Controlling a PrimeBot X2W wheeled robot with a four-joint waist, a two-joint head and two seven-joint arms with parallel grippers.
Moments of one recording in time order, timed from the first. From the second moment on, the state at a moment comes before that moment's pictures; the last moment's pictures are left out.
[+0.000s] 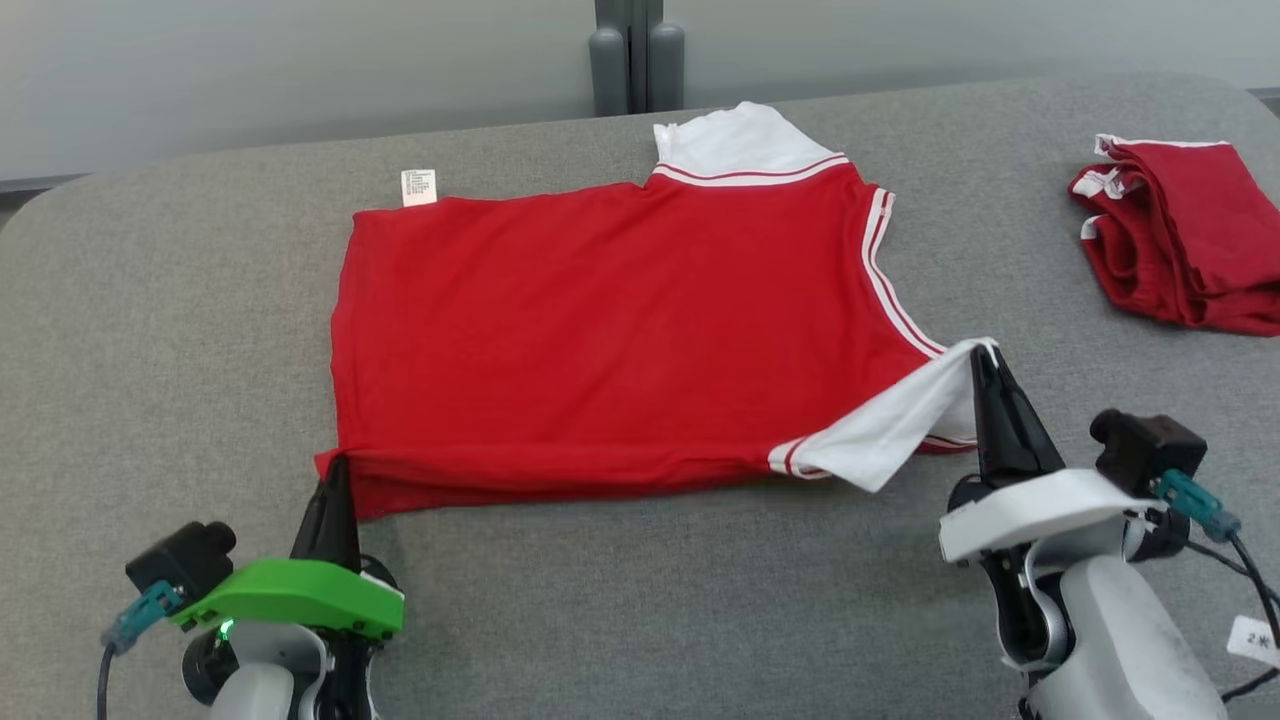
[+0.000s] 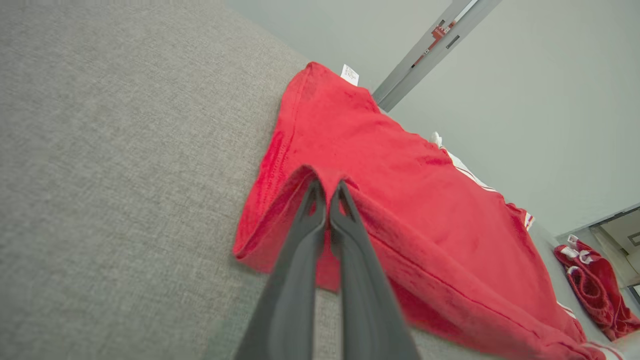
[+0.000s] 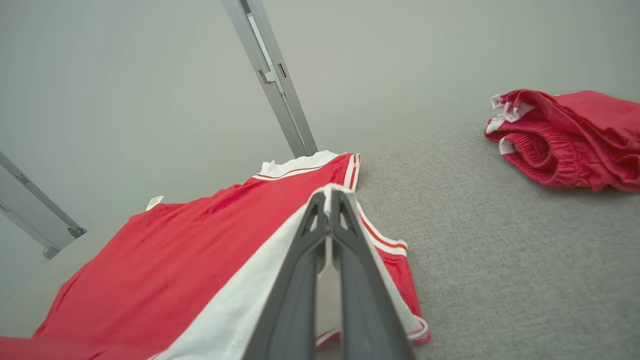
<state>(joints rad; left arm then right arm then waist) -0.17 0.11 -0.14 0.39 -0.82 -0.05 -0.17 -0.22 -0.05 0.03 0.34 0.36 0.13 -0.26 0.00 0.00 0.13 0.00</state>
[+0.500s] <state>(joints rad) -0.43 0.10 -0.16 0.67 -0.80 -0.08 -0.23 -0.59 -0.05 0.02 0.71 0.30 0.13 -0.26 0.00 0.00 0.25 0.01</state>
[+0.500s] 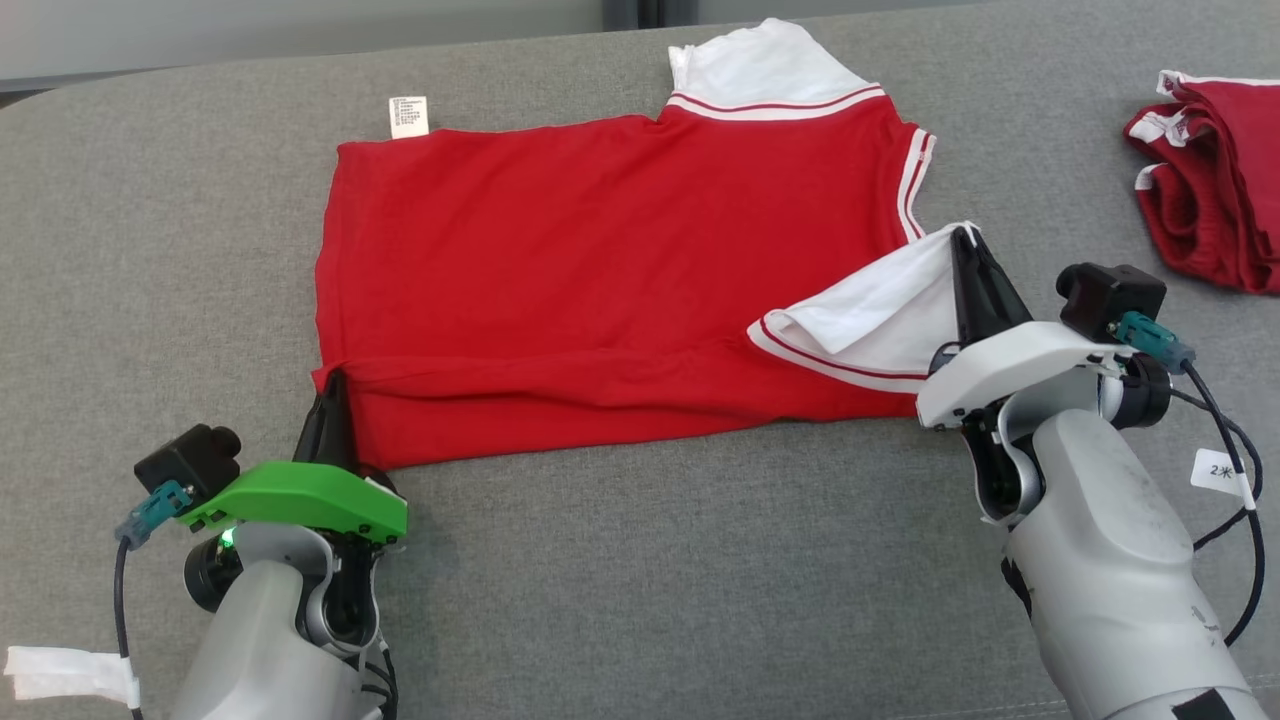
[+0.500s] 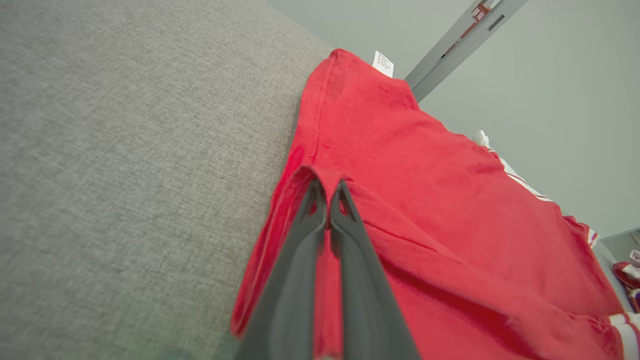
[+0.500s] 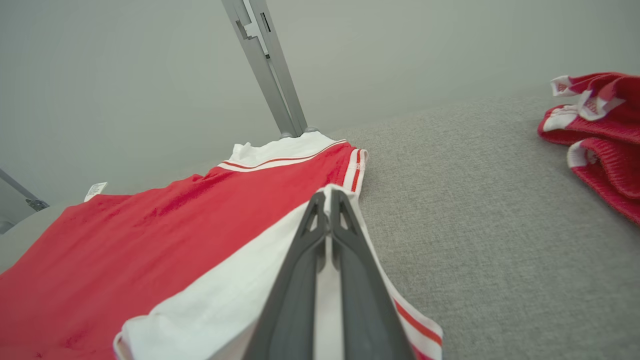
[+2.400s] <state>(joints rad) -0.33 0.18 -0.23 0.59 -0.76 0.04 0.09 -0.48 -0.05 -0.06 0.72 0.11 0.13 0.01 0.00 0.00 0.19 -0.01</state>
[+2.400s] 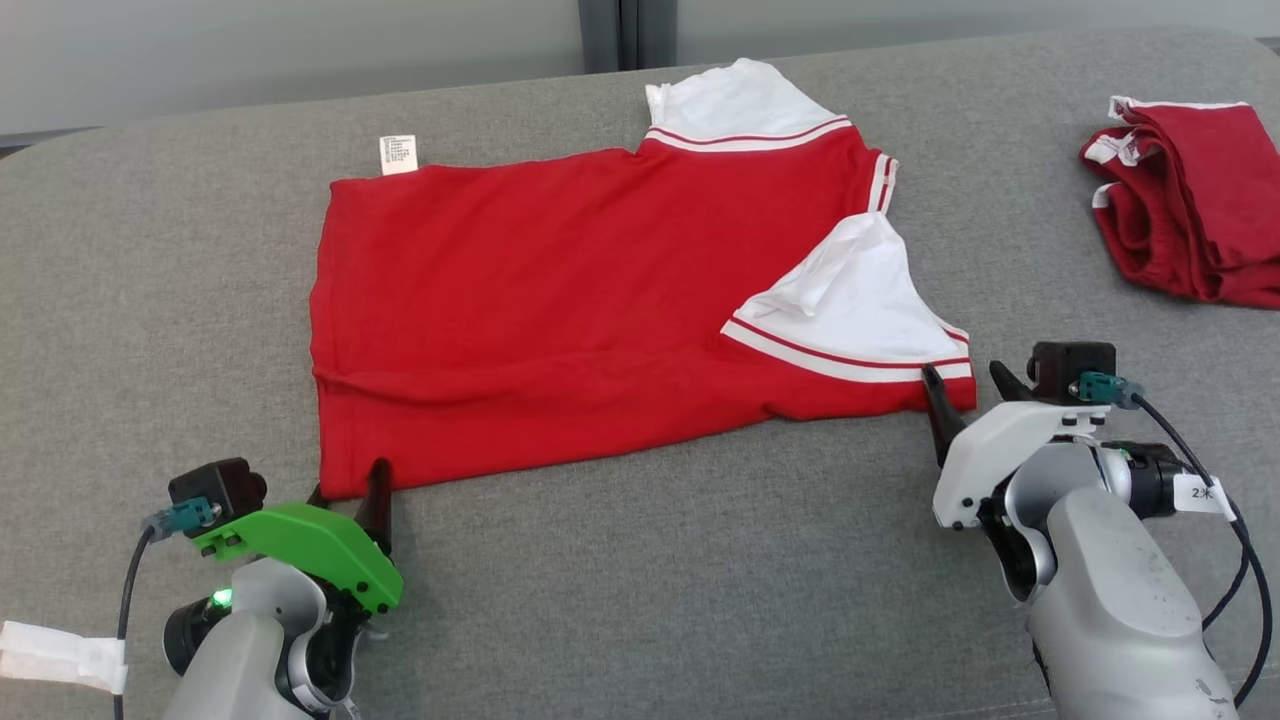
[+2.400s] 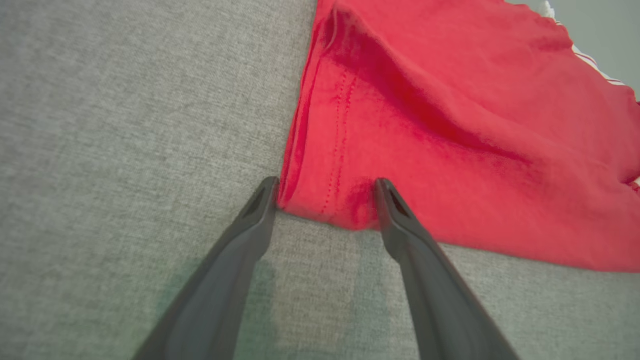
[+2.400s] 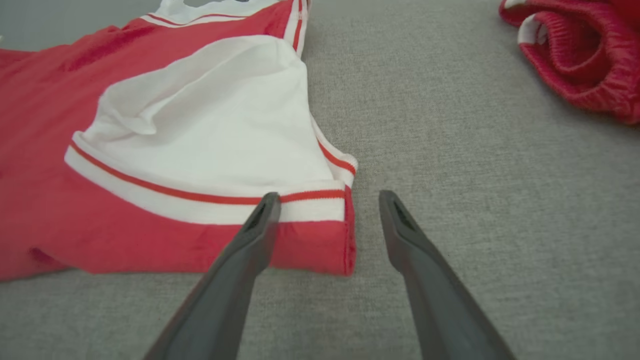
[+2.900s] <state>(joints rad) -0.34 0.16 -0.24 0.66 -0.77 0.00 0.06 -0.50 -0.05 -0.03 0.83 0.17 0.13 0.00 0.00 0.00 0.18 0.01</state>
